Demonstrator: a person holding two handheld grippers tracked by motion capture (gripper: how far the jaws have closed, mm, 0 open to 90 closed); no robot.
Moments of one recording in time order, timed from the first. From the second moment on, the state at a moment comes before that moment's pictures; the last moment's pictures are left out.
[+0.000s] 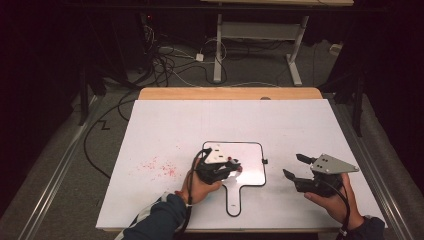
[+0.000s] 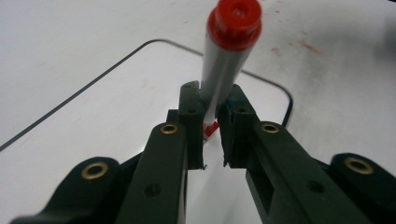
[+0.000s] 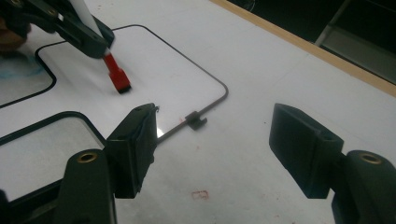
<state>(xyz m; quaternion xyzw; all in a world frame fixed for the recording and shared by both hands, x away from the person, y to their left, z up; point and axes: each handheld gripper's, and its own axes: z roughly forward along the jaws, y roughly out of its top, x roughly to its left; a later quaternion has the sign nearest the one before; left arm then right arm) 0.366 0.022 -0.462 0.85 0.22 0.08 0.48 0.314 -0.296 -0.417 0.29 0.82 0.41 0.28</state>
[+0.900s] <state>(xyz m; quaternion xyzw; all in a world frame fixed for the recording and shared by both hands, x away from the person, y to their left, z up) 0.385 0.003 -0.450 0.86 0.23 0.09 0.44 0.313 -0.297 -0.418 0.30 0.82 0.41 0.27</state>
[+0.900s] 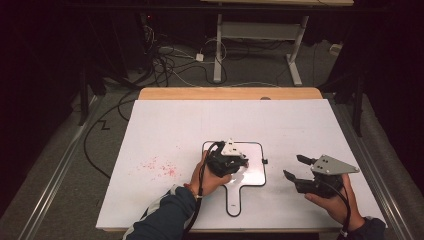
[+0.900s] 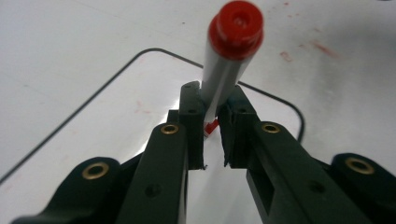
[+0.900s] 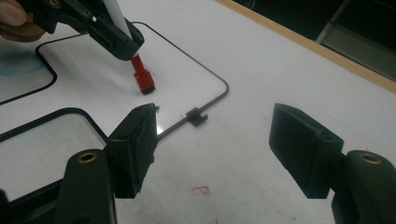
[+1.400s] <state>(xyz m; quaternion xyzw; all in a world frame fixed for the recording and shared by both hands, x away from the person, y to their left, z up) 0.393 -0.048 -0.449 0.87 0.20 0.08 0.45 0.312 -0.298 -0.417 0.29 0.82 0.41 0.27</state>
